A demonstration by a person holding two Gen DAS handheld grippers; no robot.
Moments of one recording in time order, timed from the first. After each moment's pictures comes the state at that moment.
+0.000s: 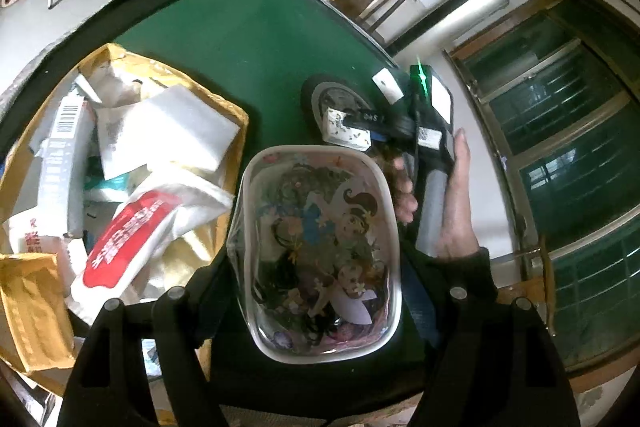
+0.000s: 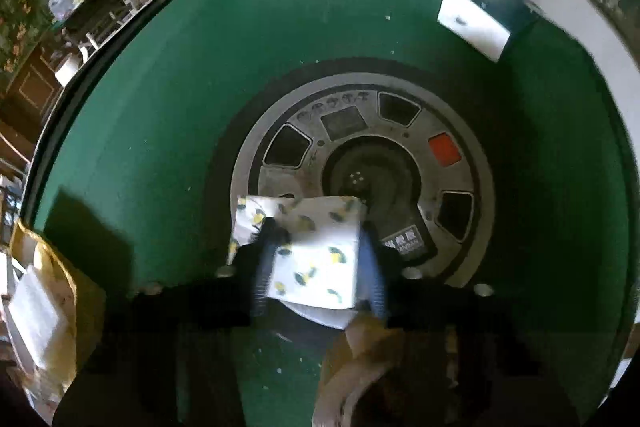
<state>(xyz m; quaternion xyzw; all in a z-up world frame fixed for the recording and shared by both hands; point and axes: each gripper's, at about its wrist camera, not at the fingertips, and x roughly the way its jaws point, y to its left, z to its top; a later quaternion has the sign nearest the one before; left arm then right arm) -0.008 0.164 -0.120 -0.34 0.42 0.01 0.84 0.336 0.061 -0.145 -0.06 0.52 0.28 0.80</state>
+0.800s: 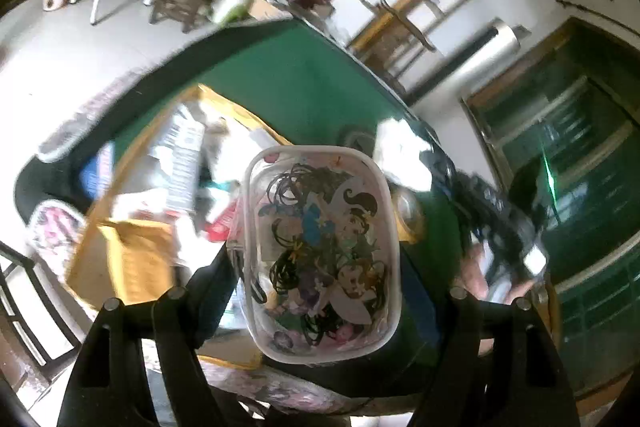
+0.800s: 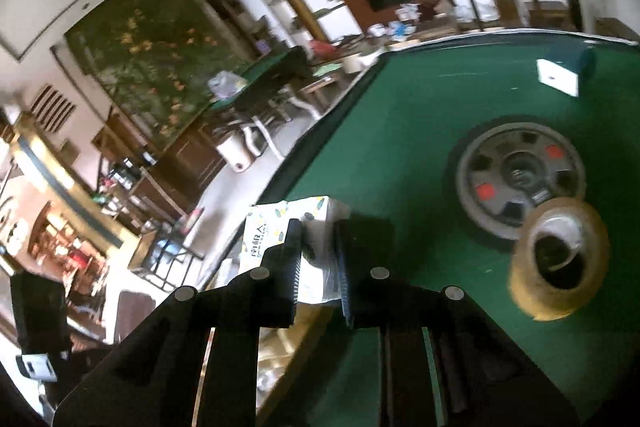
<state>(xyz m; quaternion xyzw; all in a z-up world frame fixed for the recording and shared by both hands) -0.090 0.187 -0.086 -0.35 0.36 0.08 0.86 0.170 0.012 -0.042 0.16 0.37 0.51 0.76</state>
